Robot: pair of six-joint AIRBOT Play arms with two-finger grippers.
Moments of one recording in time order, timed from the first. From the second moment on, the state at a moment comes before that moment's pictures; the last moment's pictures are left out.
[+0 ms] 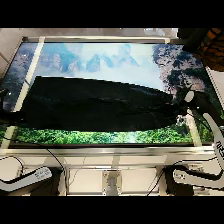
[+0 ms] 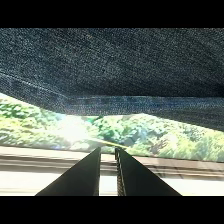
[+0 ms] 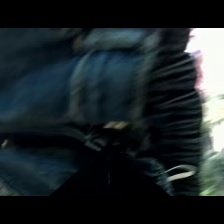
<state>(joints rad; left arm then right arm) 0.64 -1.27 1.07 1.40 -1.36 -1.07 -0.11 -1.36 0.93 -1.44 1.04 1.54</state>
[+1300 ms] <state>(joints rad) 0.64 -1.27 1.07 1.40 -1.34 -1.07 -0.21 -0.84 0.61 -1.65 1.46 1.49</state>
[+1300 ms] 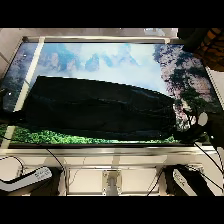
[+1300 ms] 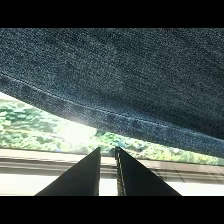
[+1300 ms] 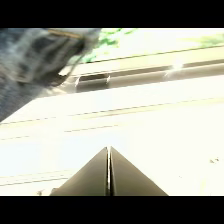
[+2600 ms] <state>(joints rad) 0.47 -1.34 1.07 2.02 -1.29 -0.66 -0.20 -0.86 0.88 -1.44 1.46 0.86</state>
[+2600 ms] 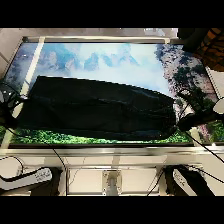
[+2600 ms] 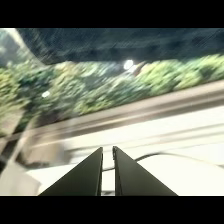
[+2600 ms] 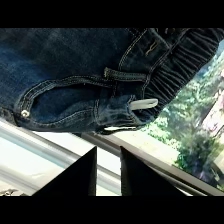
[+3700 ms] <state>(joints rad) 0.66 -1.48 1.07 1.73 -0.88 -0.53 -0.20 -0.86 0.88 -1.32 1.35 1.00</state>
